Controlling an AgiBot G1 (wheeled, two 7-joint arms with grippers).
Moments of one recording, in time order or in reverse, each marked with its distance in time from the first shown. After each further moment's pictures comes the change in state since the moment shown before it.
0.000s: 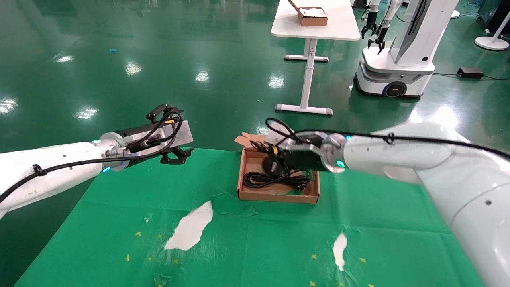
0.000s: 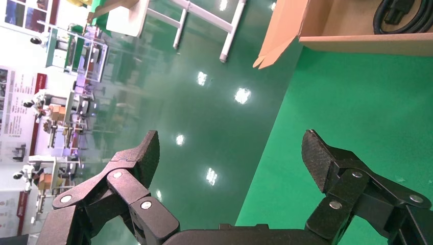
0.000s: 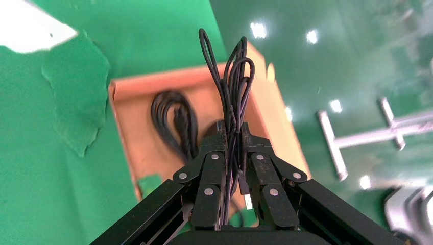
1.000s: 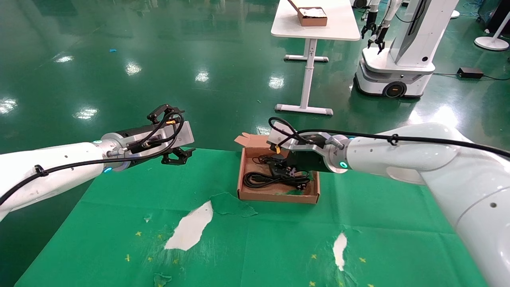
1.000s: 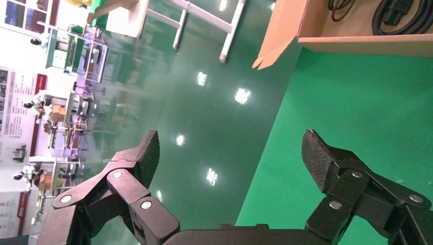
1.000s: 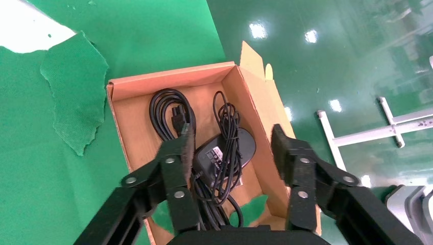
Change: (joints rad) left arm 0.001 0.000 0.000 0.000 0.000 0.000 -0.001; right arm -0.014 0.003 -0.016 -0.019 0.025 0.010 0.028
